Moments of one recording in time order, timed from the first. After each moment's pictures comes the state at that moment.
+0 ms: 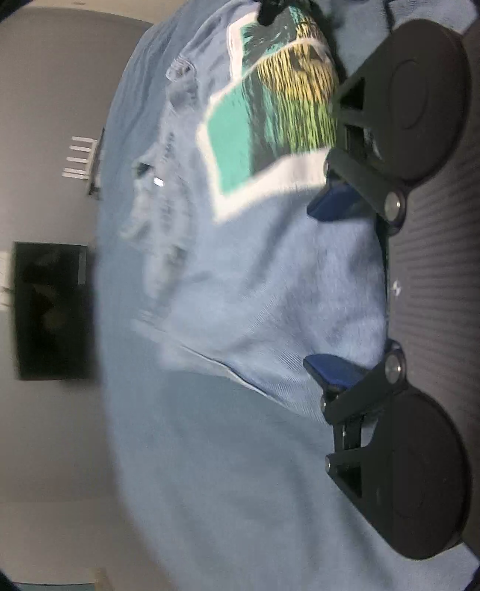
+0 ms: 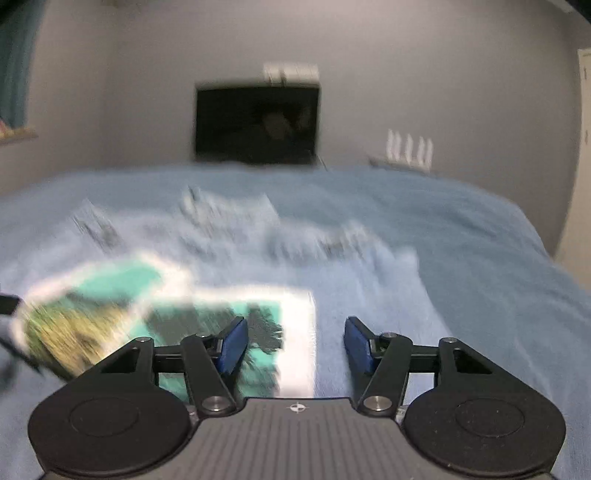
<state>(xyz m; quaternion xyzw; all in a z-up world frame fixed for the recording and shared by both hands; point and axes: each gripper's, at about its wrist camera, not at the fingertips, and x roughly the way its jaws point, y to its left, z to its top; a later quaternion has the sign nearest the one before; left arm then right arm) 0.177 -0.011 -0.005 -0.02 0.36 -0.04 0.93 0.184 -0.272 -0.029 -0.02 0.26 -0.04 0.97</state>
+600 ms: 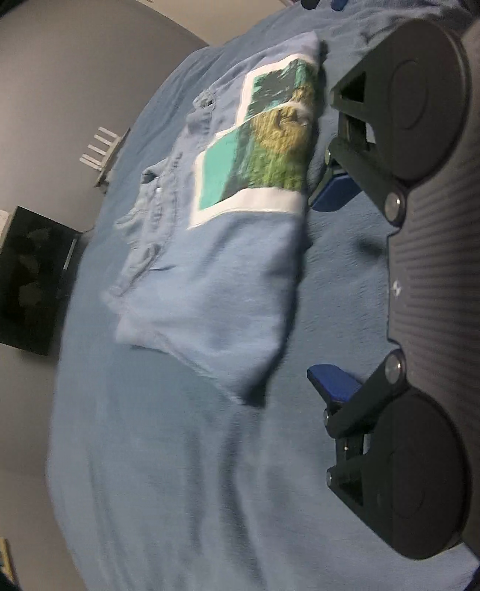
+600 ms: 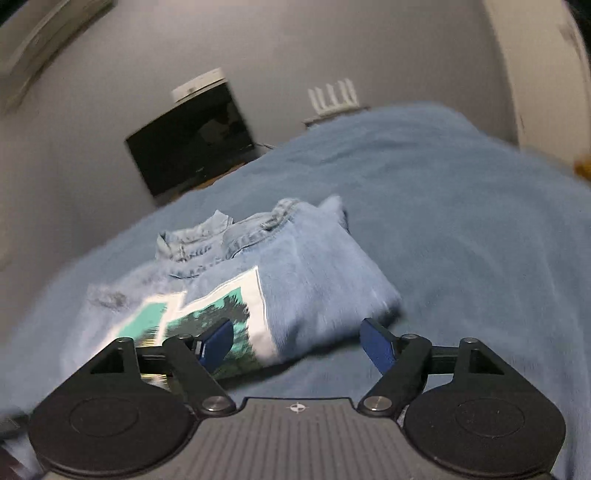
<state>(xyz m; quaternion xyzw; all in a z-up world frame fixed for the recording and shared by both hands) 0.102 0.017 0.014 -0.15 0.39 -0.05 0.91 0.078 -0.340 0.004 0.27 0.25 -0.06 0.93</state>
